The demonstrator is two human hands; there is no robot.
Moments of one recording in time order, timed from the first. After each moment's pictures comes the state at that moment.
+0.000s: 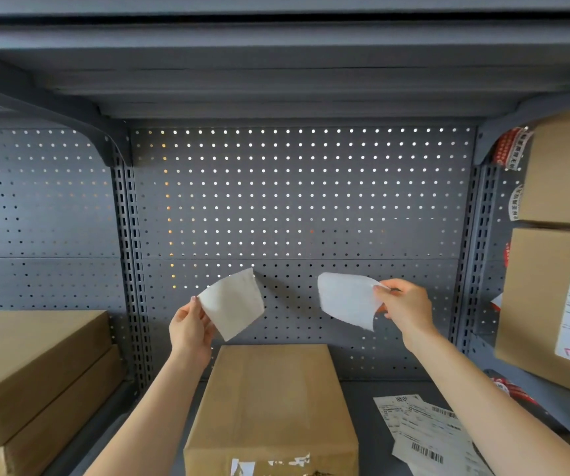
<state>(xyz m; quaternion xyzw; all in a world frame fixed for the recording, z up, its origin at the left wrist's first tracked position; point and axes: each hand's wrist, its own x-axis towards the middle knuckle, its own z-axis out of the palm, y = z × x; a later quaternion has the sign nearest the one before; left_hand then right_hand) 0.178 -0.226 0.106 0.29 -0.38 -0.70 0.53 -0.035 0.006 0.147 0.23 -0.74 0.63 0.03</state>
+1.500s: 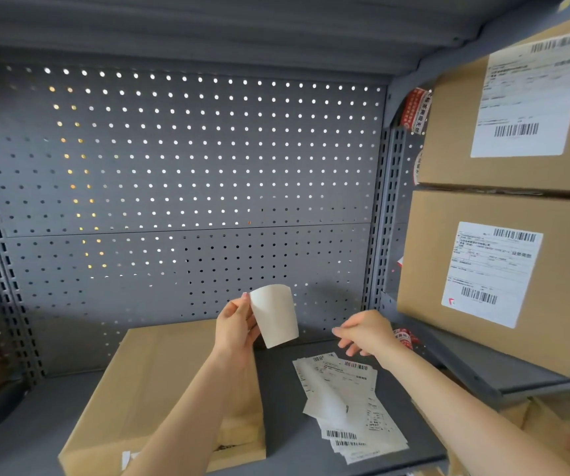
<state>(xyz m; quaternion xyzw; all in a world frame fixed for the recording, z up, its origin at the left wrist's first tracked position) 0.042 -0.079 0.065 0.22 -0.49 -0.77 0.33 -0.088 0.101 0.068 0.20 -0.87 0.43 -0.14</state>
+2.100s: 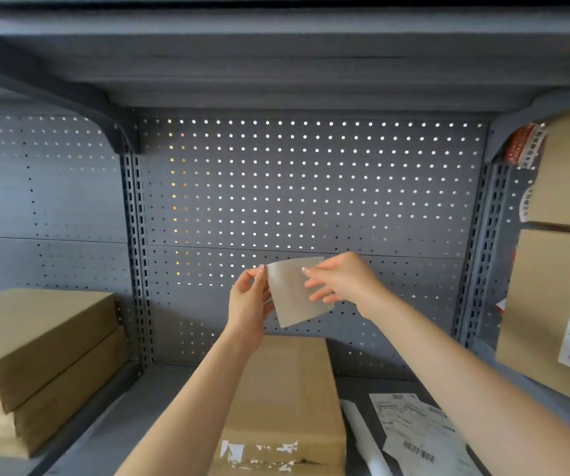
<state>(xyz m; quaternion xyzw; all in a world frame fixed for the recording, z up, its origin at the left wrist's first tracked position) 0.136 -0.138 0.138 0.15 -0.54 -0.69 0.46 0.031 -0.019 0.203 0.42 -0.74 0.51 -0.16</state>
